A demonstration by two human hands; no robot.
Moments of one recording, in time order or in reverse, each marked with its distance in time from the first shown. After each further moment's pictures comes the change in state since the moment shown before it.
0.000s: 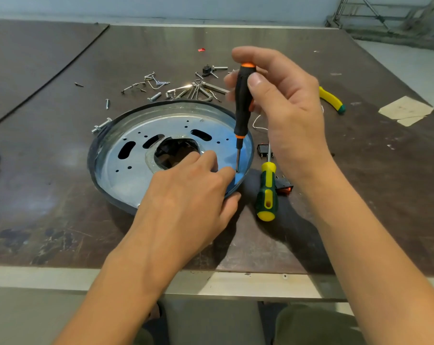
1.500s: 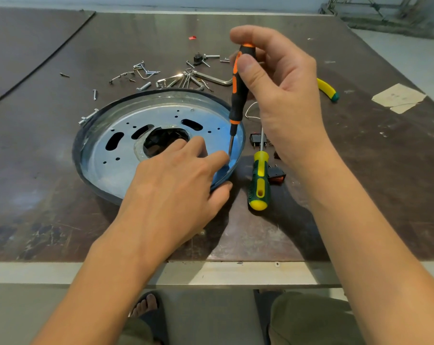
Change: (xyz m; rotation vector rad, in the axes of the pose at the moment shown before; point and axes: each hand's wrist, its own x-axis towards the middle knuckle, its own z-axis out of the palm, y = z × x) left_hand 0.002 -0.005 0.003 -0.006 -0.023 -0.012; right_hand 0.003 0.002 -0.006 -0.088 0.038 0.019
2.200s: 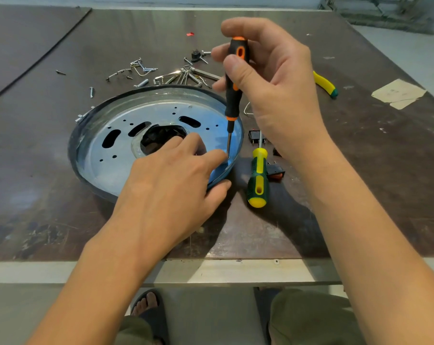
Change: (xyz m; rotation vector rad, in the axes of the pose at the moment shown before) left_hand 0.000 -0.001 0.003 0.006 -0.010 -0.006; right_hand 0.002 0.000 0.000 0.001 -0.078 -0.007
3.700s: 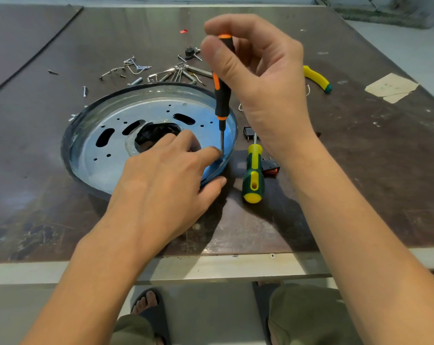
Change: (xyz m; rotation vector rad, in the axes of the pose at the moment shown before) left_hand 0.000 -0.002 0.000 -0.030 -0.007 0.003; right_hand -0.001 0.000 0.008 0.090 0.082 -0.061
